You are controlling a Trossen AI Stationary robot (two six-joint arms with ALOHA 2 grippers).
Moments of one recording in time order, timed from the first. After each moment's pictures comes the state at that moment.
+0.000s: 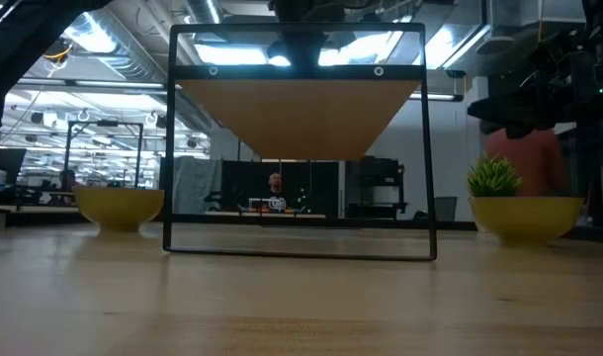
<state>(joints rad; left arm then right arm) 0.25 2.08 2.33 -1.36 -0.24 -0.17 -0.22 0.06 0.01 0.02 0.02 -0.03</state>
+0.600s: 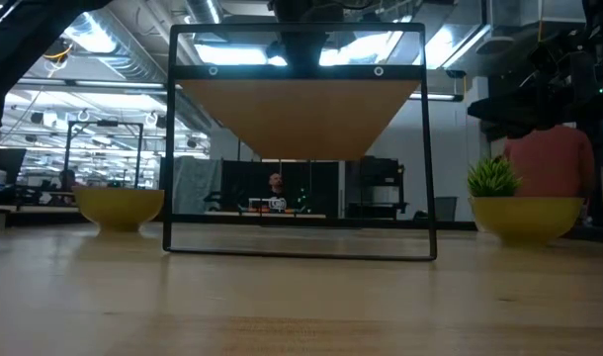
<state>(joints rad) 0.25 2.08 2.33 -1.37 -0.24 -0.16 -0.22 0.06 0.01 0.02 0.02 -0.03</state>
